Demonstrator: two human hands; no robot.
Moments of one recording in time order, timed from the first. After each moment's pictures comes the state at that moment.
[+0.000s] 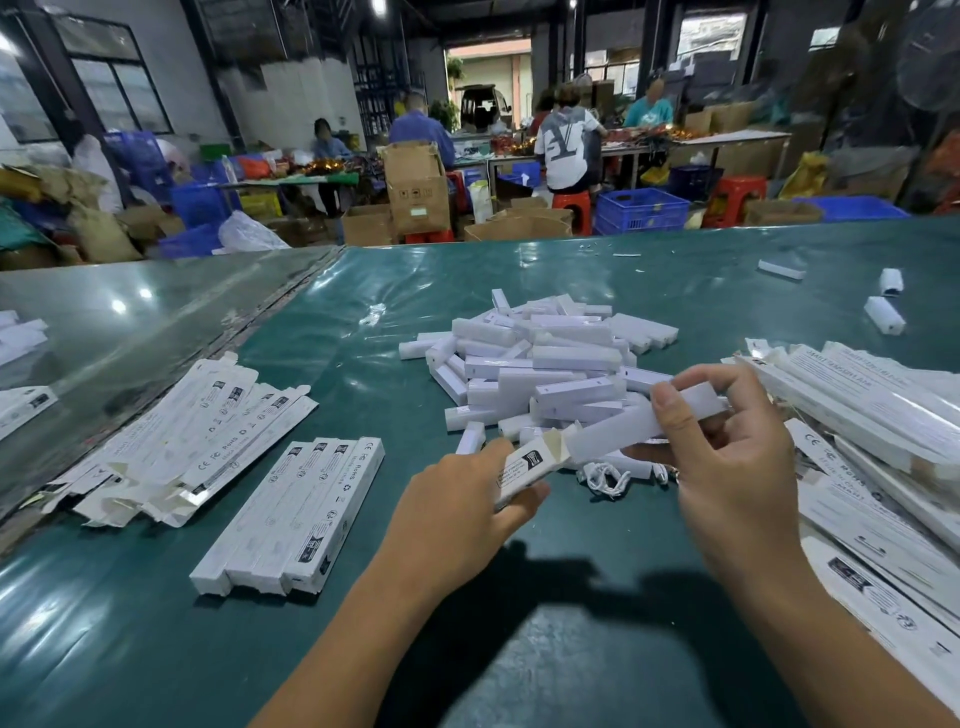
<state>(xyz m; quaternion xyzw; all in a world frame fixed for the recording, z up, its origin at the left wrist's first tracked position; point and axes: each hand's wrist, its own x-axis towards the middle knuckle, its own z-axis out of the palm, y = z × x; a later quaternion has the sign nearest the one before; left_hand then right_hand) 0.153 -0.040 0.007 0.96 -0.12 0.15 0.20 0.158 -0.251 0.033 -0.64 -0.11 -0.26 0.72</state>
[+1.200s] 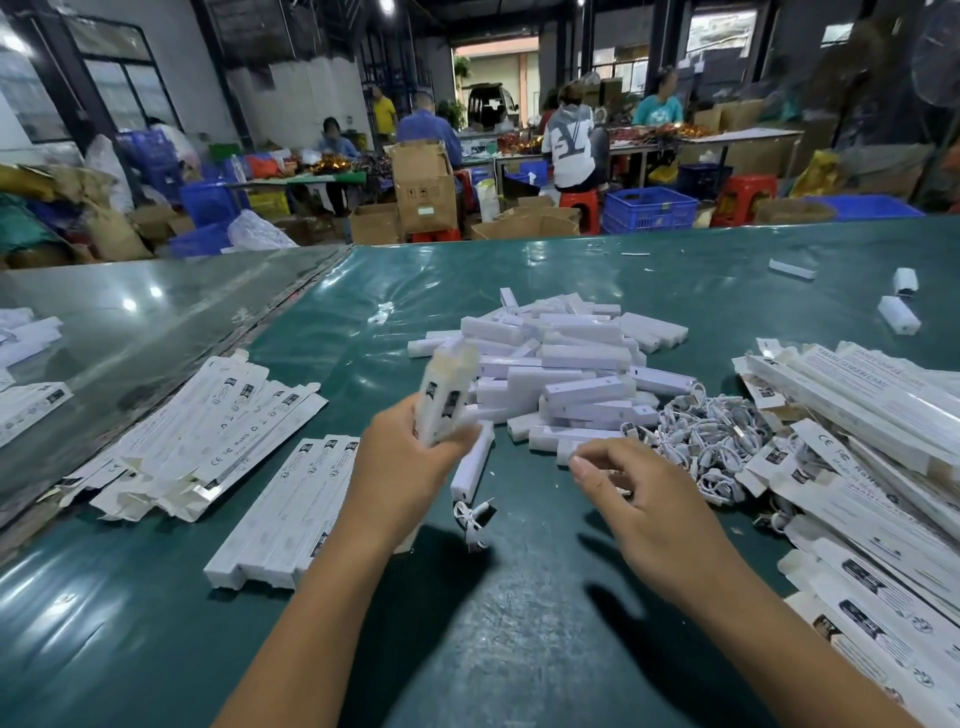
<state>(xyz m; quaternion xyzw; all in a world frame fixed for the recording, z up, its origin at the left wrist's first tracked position) 0.165 -0.001 0.027 0.85 0.03 0.19 0.49 0.161 -0.233 0.000 -0.86 -0.17 -0.12 0.47</state>
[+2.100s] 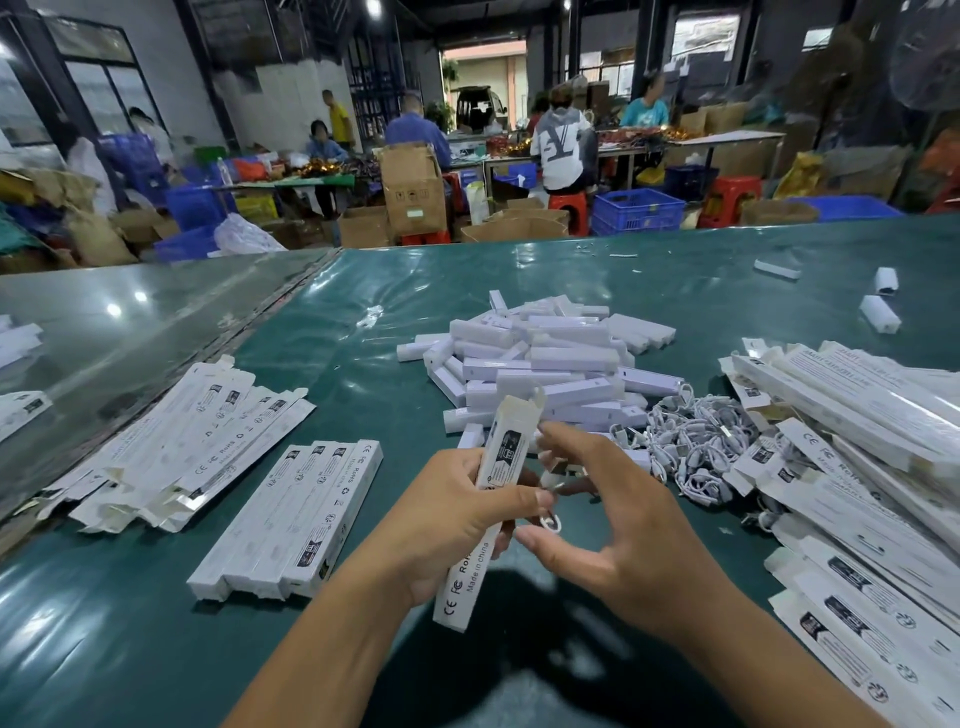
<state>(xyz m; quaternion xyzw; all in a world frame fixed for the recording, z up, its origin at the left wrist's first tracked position) 0.143 -0.041 0.030 0.71 -0.07 -0.11 0.69 0.140 -0.226 0.010 -0.82 -0.32 -0.20 0.43</state>
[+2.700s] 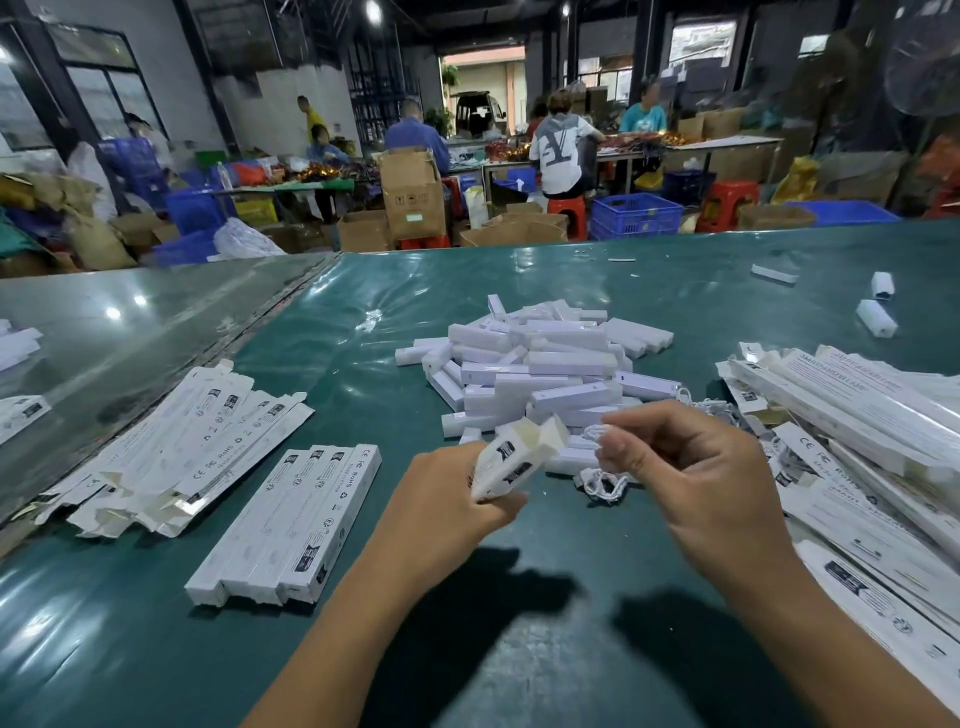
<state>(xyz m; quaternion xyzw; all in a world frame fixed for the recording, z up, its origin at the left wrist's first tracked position) 0.154 -0.030 0.020 0.92 -0.09 0.11 0.36 0.157 -0.253 0.026 -0.69 -0.20 -0.19 0.67</state>
